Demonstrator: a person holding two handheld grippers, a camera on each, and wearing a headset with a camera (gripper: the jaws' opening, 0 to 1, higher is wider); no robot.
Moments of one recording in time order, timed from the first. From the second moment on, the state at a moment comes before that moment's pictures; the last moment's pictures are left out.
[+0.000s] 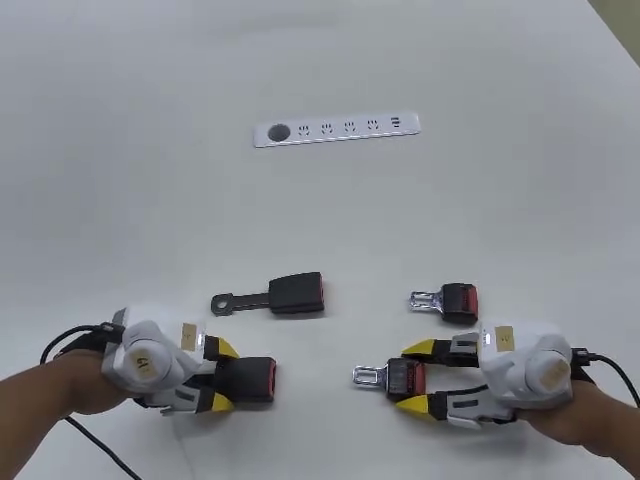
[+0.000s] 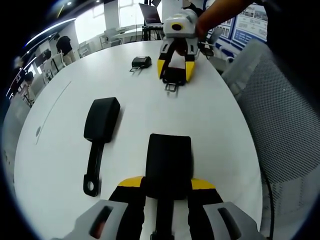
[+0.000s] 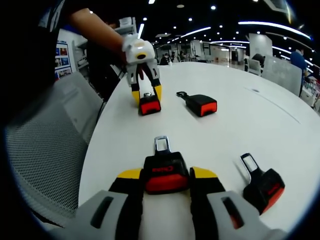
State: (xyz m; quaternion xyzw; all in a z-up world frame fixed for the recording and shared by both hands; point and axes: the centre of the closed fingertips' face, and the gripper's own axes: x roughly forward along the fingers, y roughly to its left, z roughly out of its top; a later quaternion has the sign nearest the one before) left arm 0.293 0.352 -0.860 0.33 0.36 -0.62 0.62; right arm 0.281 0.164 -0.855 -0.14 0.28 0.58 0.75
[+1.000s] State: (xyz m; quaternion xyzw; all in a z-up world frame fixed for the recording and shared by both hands) left arm 0.292 0.353 -0.860 0.33 0.37 -0.61 0.63; right arm 0.283 0.232 -0.856 -0.11 0.26 0.61 0.74
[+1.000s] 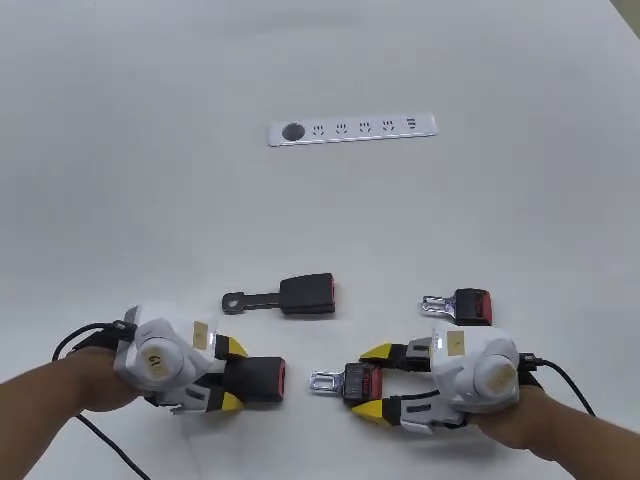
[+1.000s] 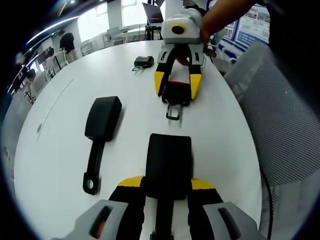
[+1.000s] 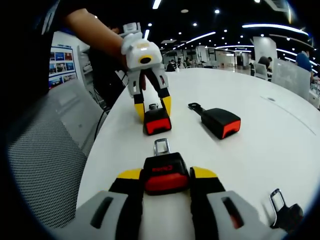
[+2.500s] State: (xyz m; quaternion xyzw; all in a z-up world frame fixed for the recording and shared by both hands) left arm 0.293 0.350 -0.861 0.34 0.38 -0.59 0.63; right arm 0.288 0.284 -0.853 -0.09 0.25 0.62 0.74
